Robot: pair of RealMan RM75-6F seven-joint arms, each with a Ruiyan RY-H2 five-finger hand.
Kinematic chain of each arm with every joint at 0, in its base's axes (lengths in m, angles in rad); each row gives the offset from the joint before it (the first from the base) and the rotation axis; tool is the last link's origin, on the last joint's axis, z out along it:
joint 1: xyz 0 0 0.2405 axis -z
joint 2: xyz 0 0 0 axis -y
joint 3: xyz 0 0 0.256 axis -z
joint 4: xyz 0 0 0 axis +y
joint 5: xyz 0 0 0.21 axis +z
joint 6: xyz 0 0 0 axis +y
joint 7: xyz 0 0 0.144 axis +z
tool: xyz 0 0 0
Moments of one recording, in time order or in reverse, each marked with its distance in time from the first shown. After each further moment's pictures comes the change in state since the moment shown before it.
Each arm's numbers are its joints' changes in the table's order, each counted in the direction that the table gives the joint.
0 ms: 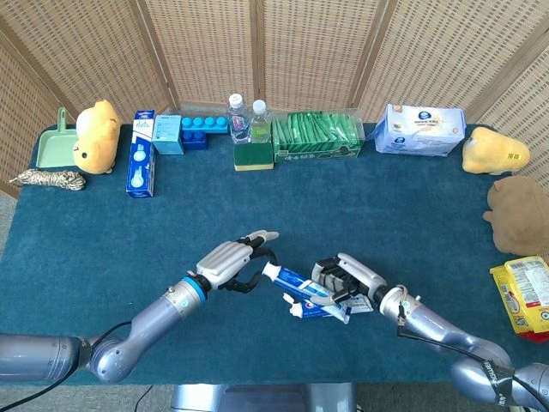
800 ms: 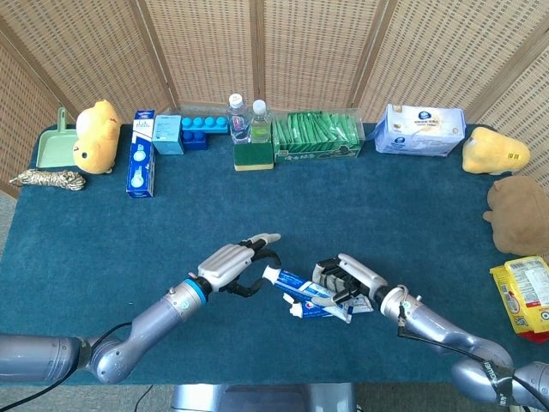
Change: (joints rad) left arm 0.002 0.003 -0.006 -0.003 0.012 -0.007 -0.032; right arm -0.023 -0.008 0.038 -0.001 -0.009 0.026 0.005
